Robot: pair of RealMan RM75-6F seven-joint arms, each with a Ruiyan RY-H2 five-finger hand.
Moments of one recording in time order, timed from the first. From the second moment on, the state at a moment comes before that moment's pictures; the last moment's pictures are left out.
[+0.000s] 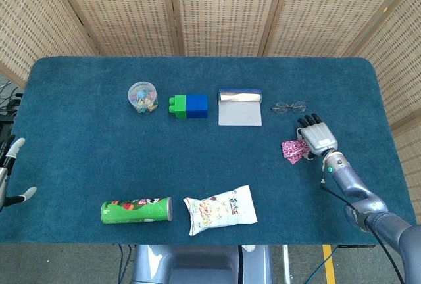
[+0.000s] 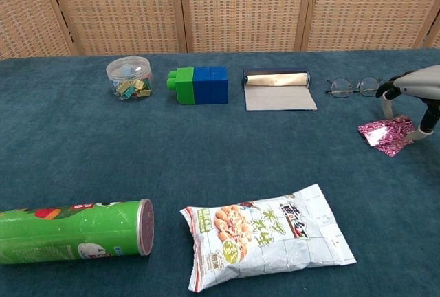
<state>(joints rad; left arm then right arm) -0.13 -0.99 -0.07 -1.74 1.37 1.41 0.12 0.76 -1.52 0.05 -0.83 -1.34 0.66 0.04</state>
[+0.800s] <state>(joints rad) -0.14 -1.00 -0.08 -1.74 1.37 1.41 0.13 0.74 -1.47 0.08 -0.87 -1.34 0.71 0.05</state>
